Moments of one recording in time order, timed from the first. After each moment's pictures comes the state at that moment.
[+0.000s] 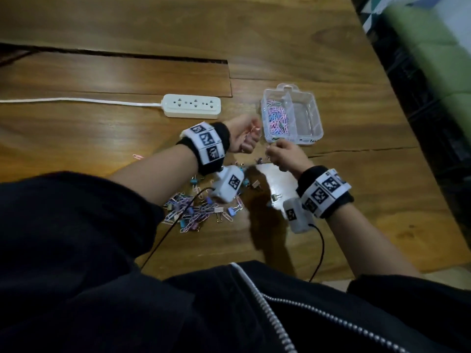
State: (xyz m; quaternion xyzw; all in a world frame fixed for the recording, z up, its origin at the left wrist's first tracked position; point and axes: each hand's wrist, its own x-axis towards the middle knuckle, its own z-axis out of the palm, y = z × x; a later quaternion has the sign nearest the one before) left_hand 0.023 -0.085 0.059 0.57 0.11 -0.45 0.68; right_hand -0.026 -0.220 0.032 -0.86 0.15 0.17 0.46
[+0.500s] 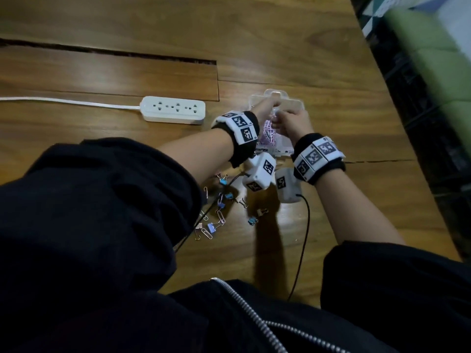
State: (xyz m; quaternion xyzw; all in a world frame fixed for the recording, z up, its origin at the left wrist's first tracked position) left_hand 0.068 -0.172 0.066 0.62 0.14 -0.36 0.68; right_hand 0.065 -0.259 0.033 -0.78 0.24 0.07 0.57
